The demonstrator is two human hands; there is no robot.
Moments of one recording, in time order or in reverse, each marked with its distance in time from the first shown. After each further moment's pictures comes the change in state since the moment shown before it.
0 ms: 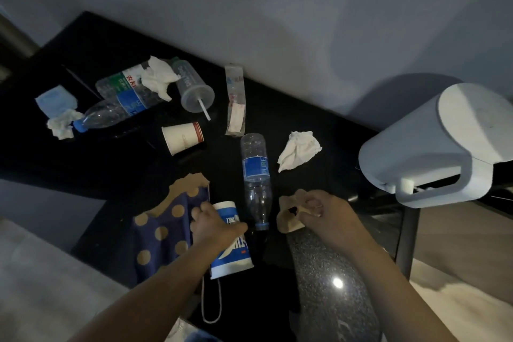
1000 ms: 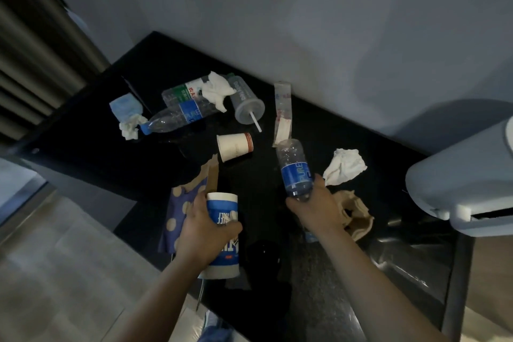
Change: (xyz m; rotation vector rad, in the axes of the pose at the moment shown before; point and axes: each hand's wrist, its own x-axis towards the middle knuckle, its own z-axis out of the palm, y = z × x) left_hand -0.033 -0.062 -0.097 -0.290 0.190 0.135; right_hand 0.058 -0.072 0.087 0.060 0.171 0.095
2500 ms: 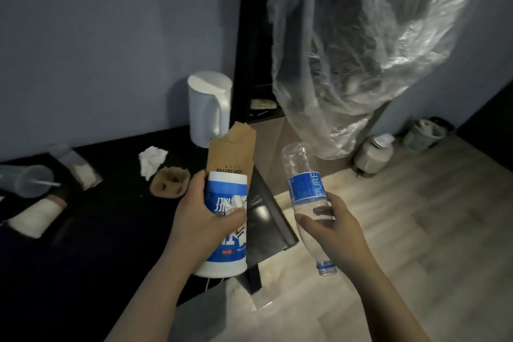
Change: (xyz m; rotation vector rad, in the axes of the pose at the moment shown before) left_hand -0.268 0.052 0.022 -0.007 -0.789 0.814; right_hand -0.437 0.123 -0.050 0.604 0.874 0.373
